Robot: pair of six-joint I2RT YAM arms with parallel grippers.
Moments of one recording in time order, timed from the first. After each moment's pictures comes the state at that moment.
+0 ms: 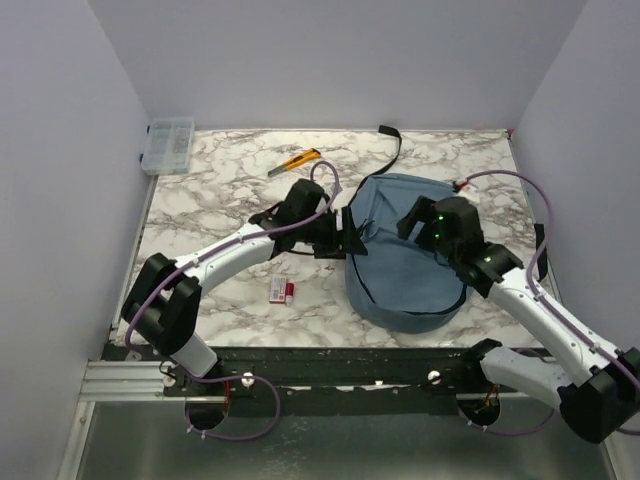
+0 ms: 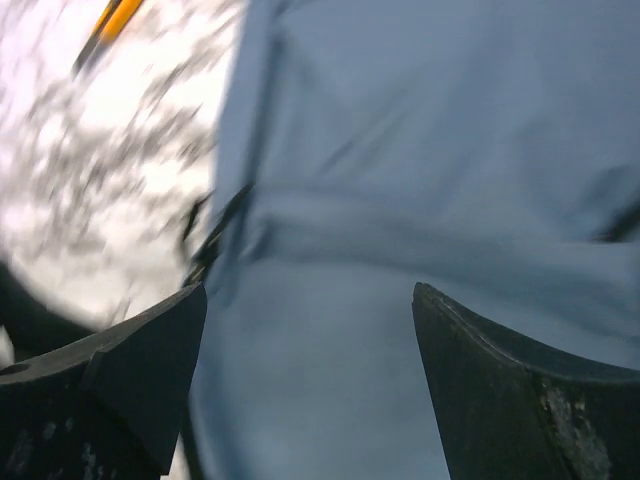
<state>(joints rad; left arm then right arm) -0.63 1.57 1.14 -0.23 0.48 -0.76 0.63 1.05 0.85 -0.39 0.32 0.68</state>
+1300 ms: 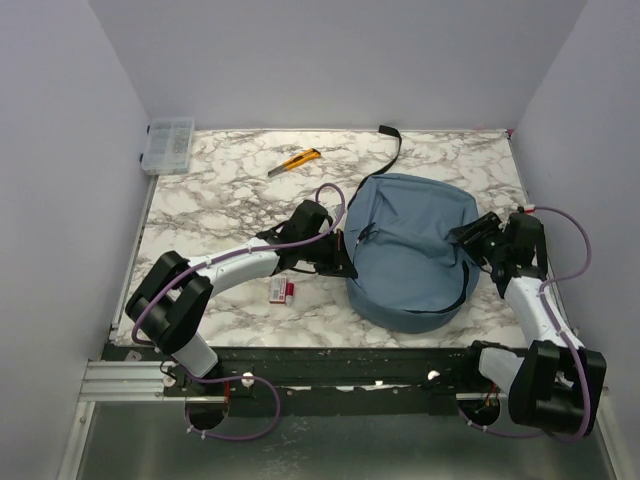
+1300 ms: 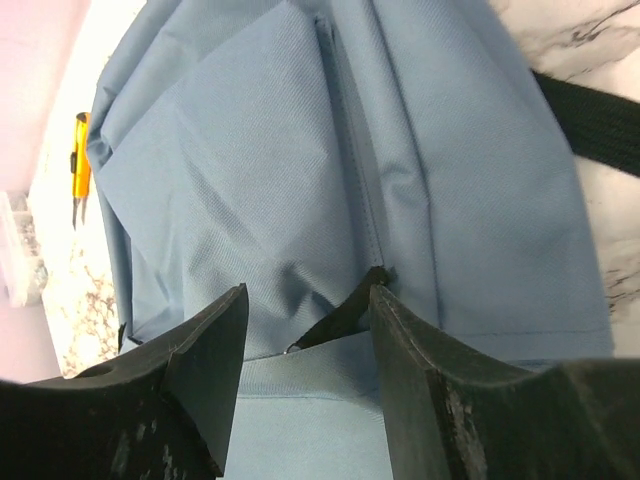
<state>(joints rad) -0.73 1.59 0.94 -0.09 0.50 -0.77 -0.19 1.08 0.54 -0.07 -0.24 0.73</state>
